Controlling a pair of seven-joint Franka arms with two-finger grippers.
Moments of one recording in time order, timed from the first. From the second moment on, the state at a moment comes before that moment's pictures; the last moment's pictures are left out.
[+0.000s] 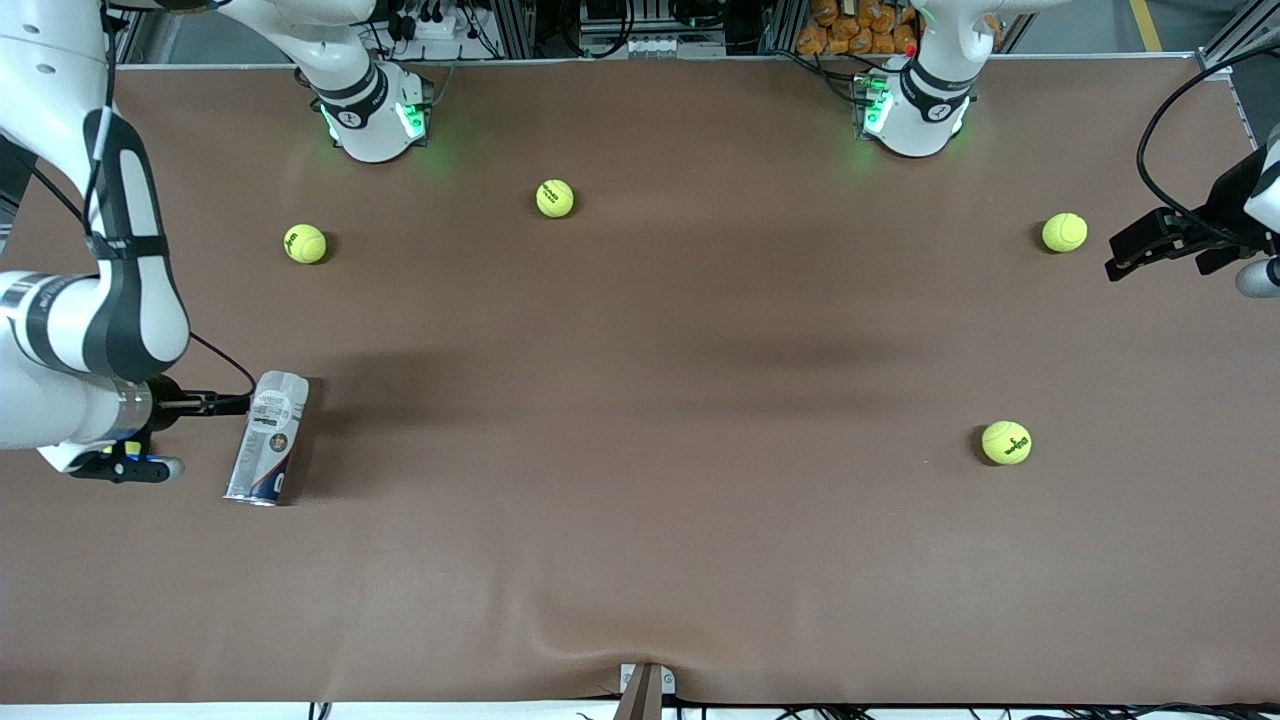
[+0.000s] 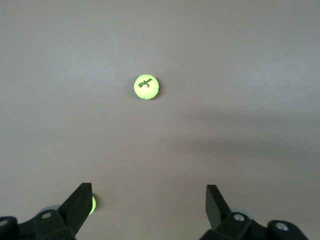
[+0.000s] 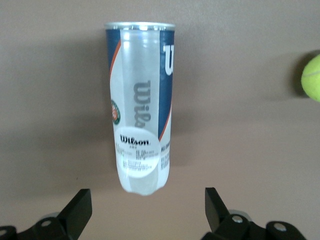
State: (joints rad) left arm 0.00 -0.01 -0.02 -1.60 0.01 1.59 -0.08; right arm -0.08 0.53 -0.08 -1.58 -0.01 1.84 -0.07
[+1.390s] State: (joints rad) left arm 0.00 -0.01 -0.02 -1.60 0.01 1.59 -0.08; right arm -0.08 0.71 -0.08 -1.58 -0.01 2.18 -0.11
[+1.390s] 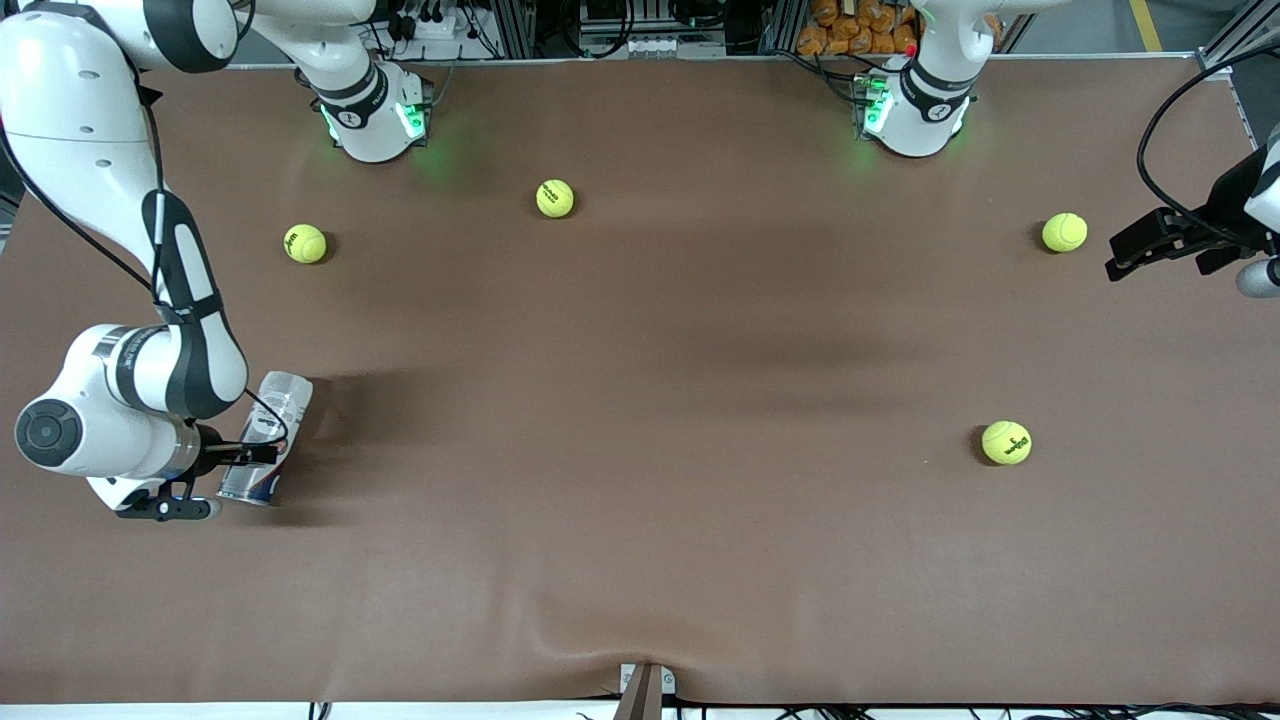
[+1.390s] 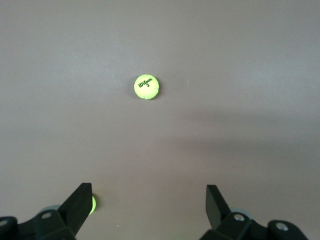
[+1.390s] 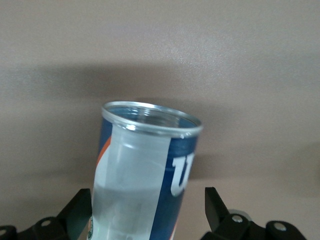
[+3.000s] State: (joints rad) left arm 0.00 -0.01 -0.02 -1.60 0.01 1.59 -0.08; right arm -0.08 0.72 -0.08 -1.55 0.09 2.01 -0.24
